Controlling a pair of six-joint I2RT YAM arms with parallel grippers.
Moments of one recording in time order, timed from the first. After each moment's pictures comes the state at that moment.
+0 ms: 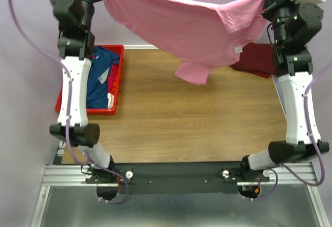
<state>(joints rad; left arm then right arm) -0.06 1.72 2.25 -0.14 -0.01 -0.39 0.08 1.49 1.94 -0.18 0.16 0.44</state>
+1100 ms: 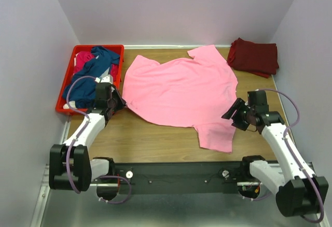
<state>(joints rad) -0.06 1.19 0.63 -0.10 0.11 -0.46 0.08 0.91 0.70 -0.74 -0.14 0.71</state>
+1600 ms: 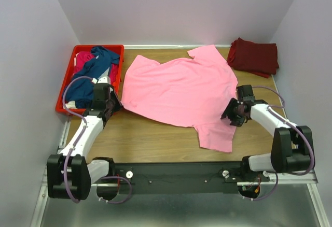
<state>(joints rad) -0.06 1.13 0.66 -0.23 0.02 -0.43 0.08 1.35 0.70 -0.52 -0.04 0.64</state>
